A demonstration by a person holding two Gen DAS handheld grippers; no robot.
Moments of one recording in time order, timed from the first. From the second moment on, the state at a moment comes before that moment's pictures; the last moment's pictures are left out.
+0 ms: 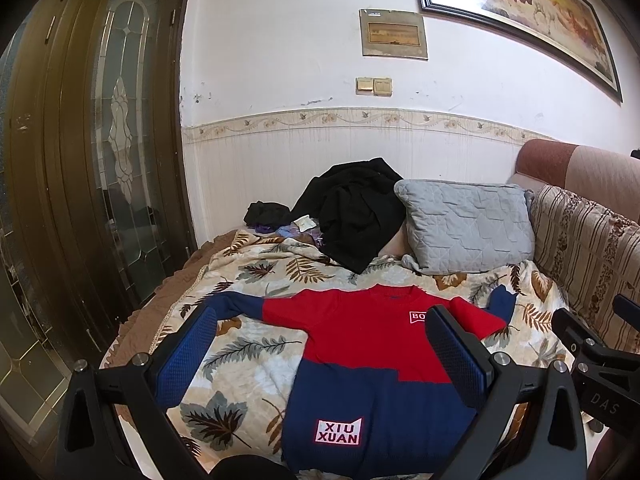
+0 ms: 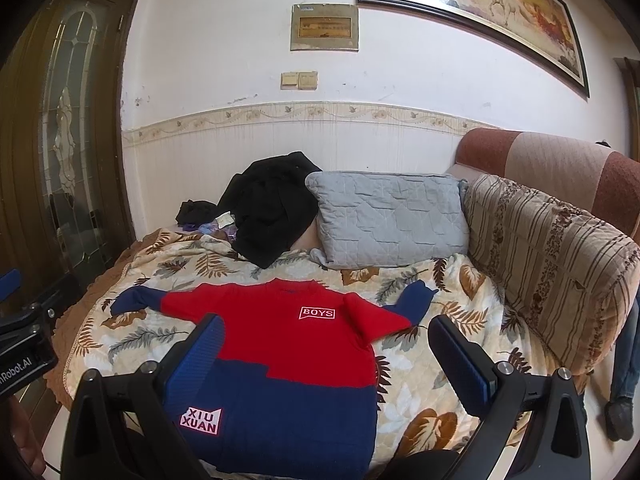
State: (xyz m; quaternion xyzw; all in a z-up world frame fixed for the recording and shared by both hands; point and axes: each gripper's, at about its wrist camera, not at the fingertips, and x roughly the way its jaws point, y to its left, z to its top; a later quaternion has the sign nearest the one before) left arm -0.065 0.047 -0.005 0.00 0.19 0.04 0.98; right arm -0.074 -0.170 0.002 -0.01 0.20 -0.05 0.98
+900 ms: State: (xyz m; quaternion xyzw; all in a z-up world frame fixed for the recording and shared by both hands) left arm 0.178 0.010 -0.265 0.05 0.48 0.03 0.88; right arm 0.140 -0.457 -0.226 0.42 0.35 -0.01 0.84
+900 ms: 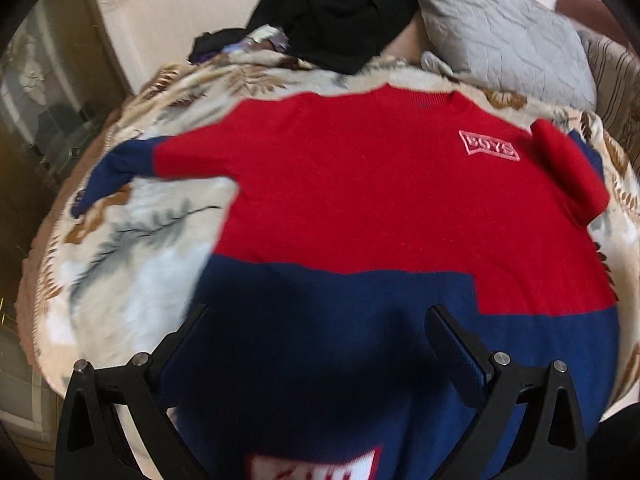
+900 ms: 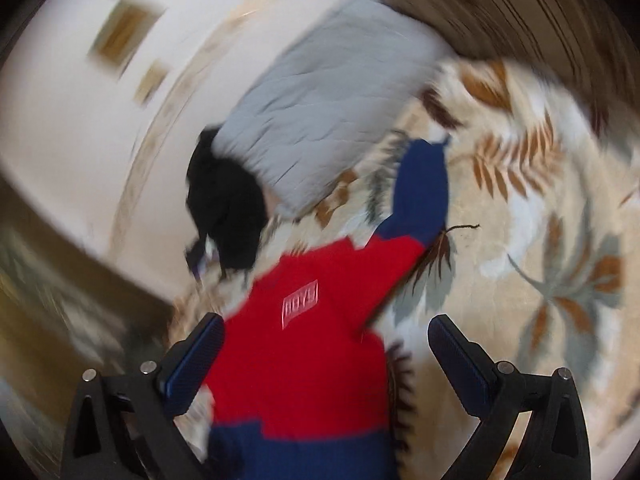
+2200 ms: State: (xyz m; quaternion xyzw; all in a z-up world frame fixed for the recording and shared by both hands) left arm 0.181 0.069 -0.234 -0.05 0.38 0.06 0.92; right arm 0.296 -0.300 -0.197 0.43 0.32 0.24 0.81
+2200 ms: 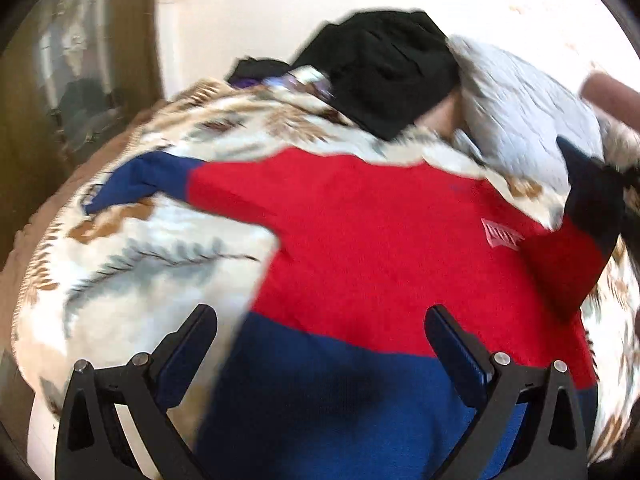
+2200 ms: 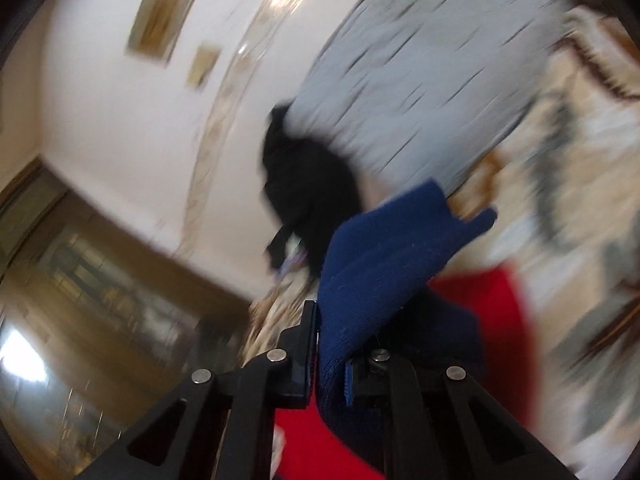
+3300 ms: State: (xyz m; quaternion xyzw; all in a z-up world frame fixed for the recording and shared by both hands) left arm 0.249 0.080 -0.248 -0.18 0.41 0.02 0.89; right arm 0.280 -0.243 -0.283 0.49 0.47 0.30 0.68
